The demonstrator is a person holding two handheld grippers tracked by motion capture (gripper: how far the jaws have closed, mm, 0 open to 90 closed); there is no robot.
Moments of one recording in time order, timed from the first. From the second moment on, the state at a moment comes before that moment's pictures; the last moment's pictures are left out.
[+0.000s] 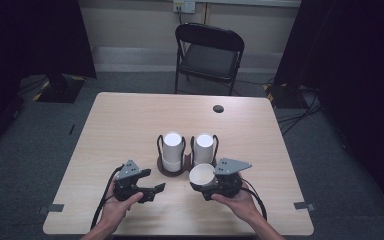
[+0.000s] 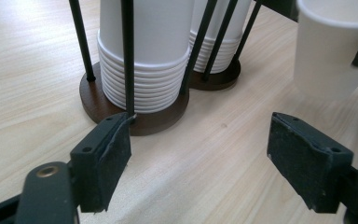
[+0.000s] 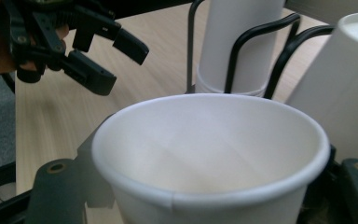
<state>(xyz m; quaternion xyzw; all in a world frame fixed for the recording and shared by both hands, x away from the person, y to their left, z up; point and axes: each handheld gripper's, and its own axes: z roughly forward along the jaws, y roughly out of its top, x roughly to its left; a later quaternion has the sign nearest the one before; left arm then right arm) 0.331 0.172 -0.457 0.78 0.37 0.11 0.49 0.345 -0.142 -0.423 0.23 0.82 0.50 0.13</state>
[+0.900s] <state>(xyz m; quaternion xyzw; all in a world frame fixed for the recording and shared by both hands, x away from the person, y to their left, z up) 0.334 0.174 -0.458 0.75 0.39 0.18 0.50 0.359 -0.224 -0.411 0.33 0.76 0.52 0.19</state>
